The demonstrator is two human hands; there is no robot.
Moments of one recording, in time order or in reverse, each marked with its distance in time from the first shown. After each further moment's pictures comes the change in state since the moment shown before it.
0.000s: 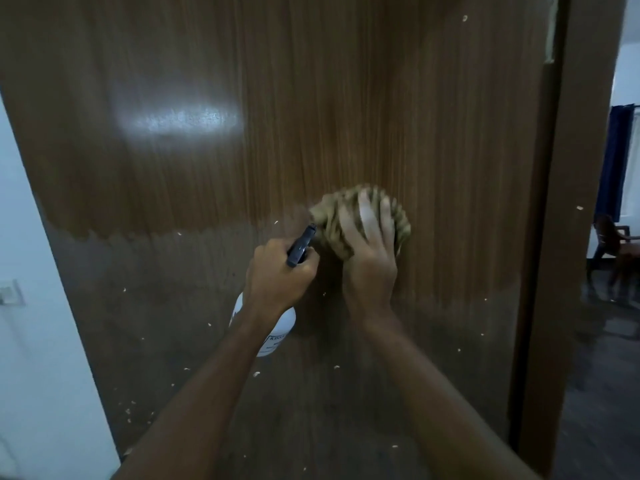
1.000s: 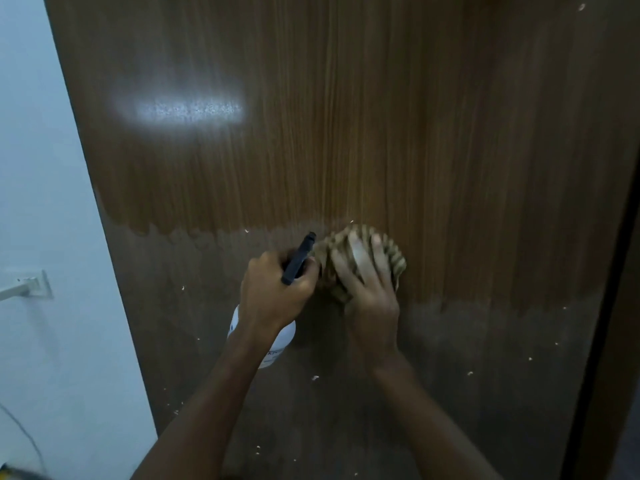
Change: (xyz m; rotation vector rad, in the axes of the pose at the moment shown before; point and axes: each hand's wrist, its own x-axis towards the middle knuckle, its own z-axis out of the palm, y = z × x) left_hand -0.003 -0.080 -0.091 -0.051 0.078 0.027; right_hand -0.059 -0.087 0.066 -0.056 -0.042 -0.139
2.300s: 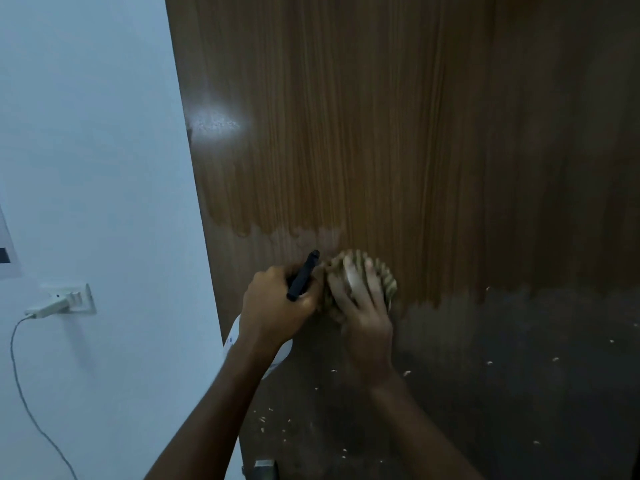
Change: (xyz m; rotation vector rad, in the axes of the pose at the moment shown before) left_hand 0.004 -0.117 -0.139 -0.003 -0.131 0.059; right_hand -0.035 -0.151 0.096 -0.036 0.010 -0.011
